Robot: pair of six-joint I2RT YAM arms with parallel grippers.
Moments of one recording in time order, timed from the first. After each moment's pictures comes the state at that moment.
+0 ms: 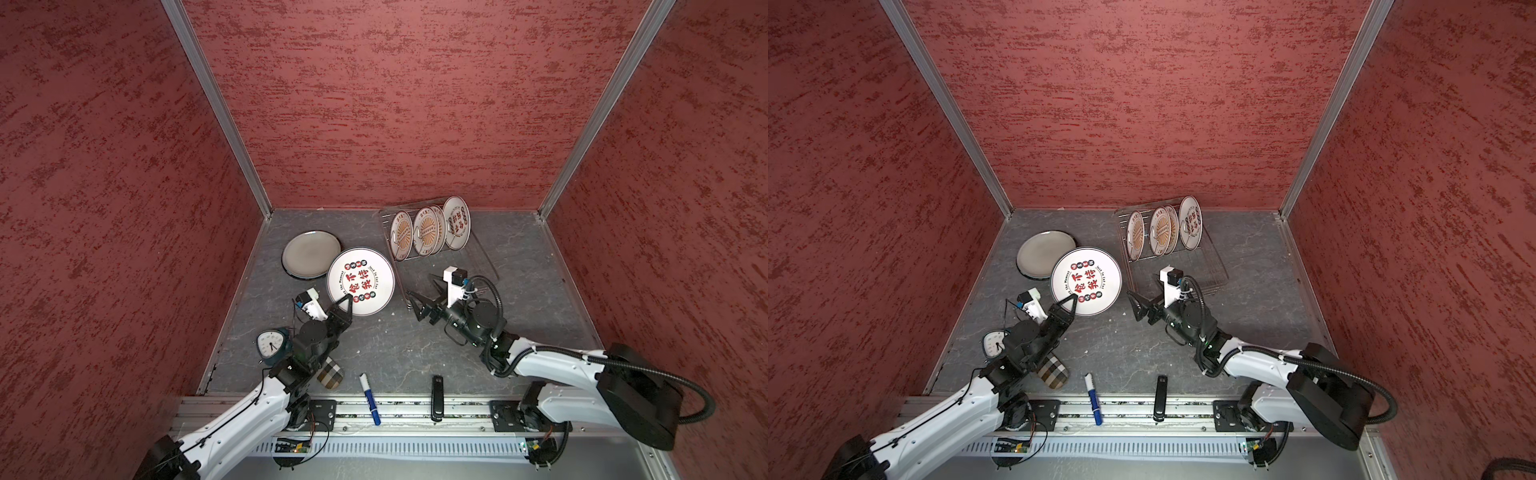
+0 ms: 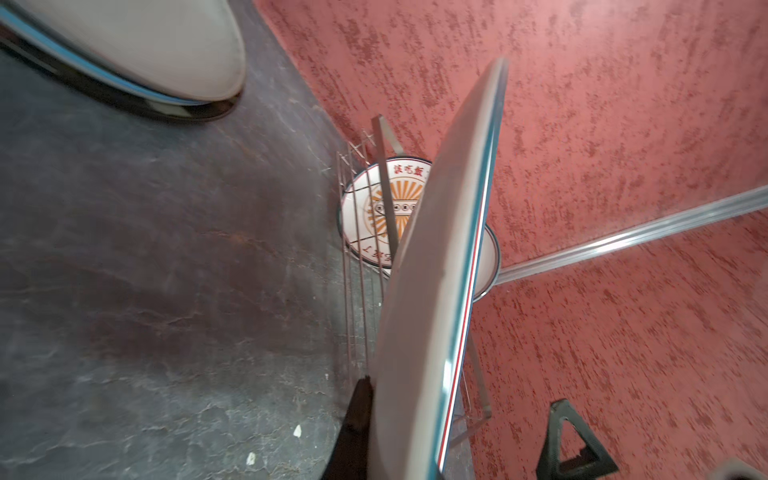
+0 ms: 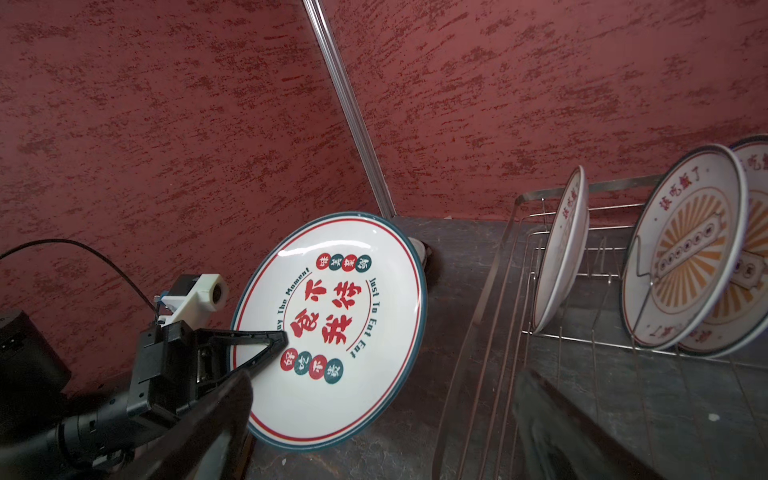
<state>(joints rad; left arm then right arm) -0.59 0.63 0.11 0.32 -0.26 -1.17 0.88 1.27 0.42 0.91 0.10 0.36</state>
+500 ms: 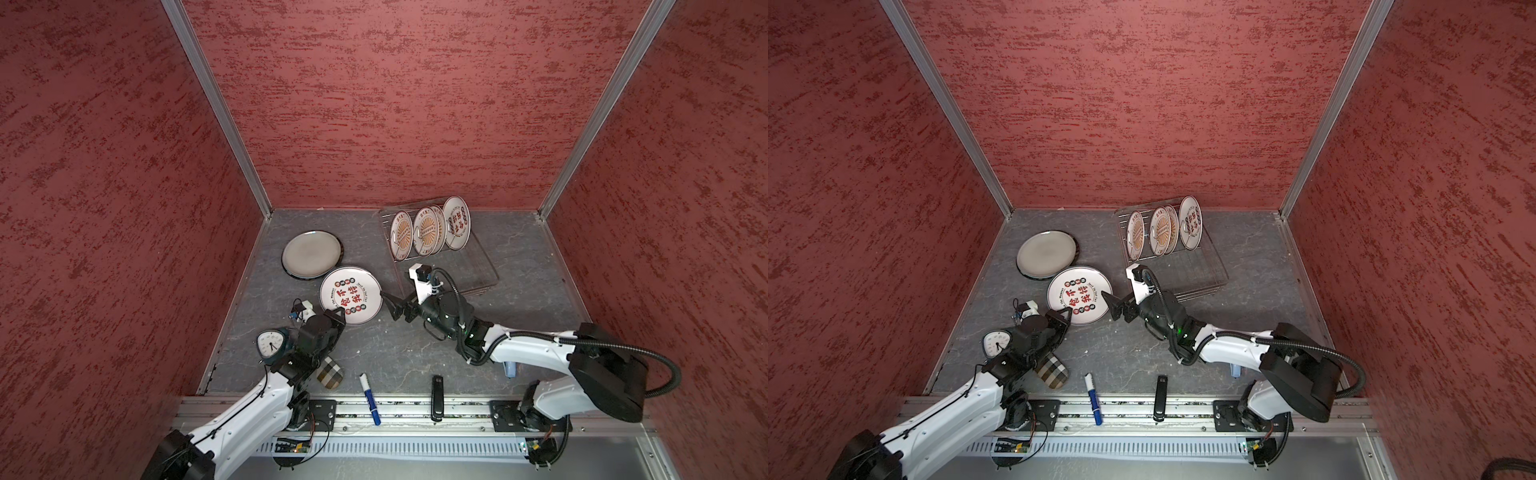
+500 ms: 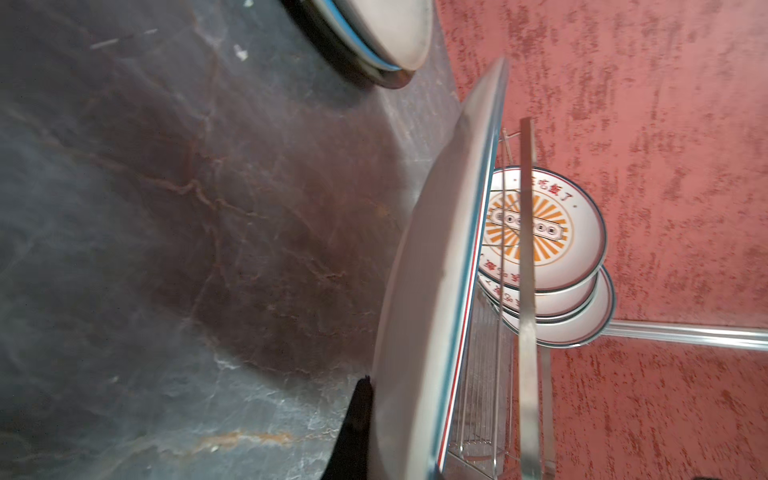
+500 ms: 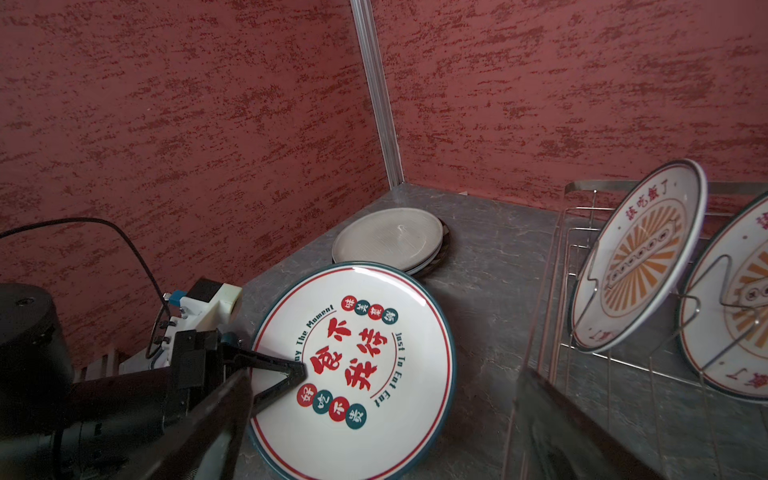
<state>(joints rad) -0.49 0.75 0.12 0.13 -0.20 -1.38 0.96 1.46 0.64 0.76 0.12 0.25</state>
